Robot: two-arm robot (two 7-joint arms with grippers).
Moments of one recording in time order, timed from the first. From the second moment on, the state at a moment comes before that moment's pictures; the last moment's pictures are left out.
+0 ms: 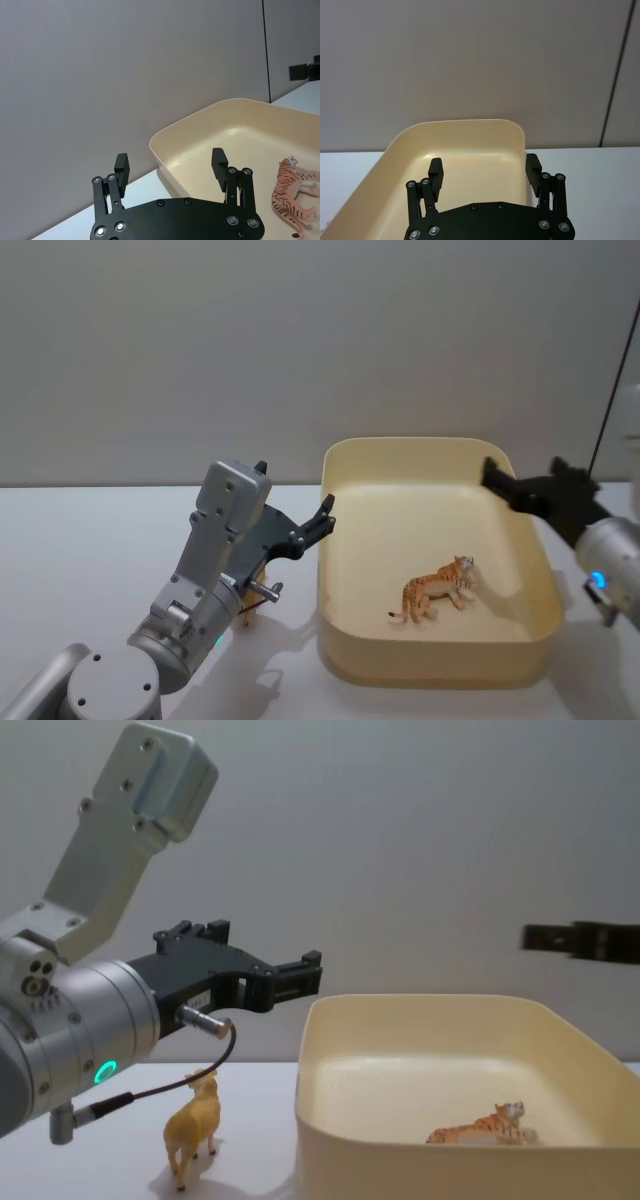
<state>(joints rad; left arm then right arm) -0.24 0.38 0.45 -1.63 -0.20 0.01 -0.01 0.22 0.16 -0.18 -1.69 0.38 0.41 -0.06</state>
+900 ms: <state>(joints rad) -0.24 0.38 0.45 -1.63 -0.20 0.01 -0.01 0.02 0.33 0.01 -1.78 0.46 0.37 -0.26</state>
